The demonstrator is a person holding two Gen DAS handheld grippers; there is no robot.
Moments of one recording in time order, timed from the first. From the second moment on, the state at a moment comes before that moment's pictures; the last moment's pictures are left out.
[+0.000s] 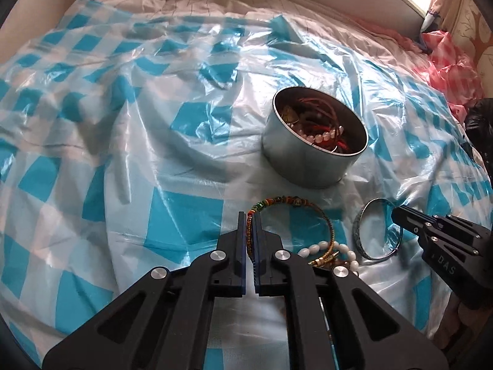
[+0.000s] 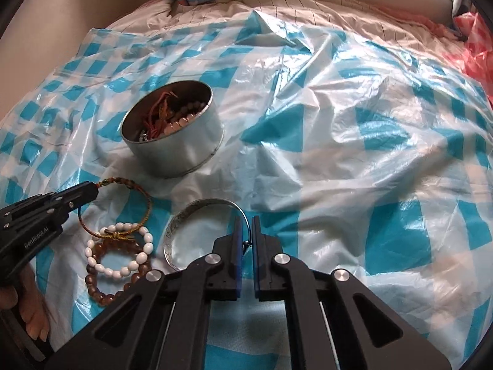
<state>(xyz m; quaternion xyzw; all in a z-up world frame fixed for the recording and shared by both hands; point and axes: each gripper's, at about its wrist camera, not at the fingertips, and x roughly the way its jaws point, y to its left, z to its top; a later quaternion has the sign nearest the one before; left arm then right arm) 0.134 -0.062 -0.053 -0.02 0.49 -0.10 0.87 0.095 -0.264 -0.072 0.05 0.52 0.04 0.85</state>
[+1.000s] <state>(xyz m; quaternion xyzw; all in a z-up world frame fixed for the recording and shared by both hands) 0.123 -0.076 -0.022 0.01 0.41 -0.12 0.90 0.092 -0.262 -0.053 0.06 0.48 0.06 0.87</state>
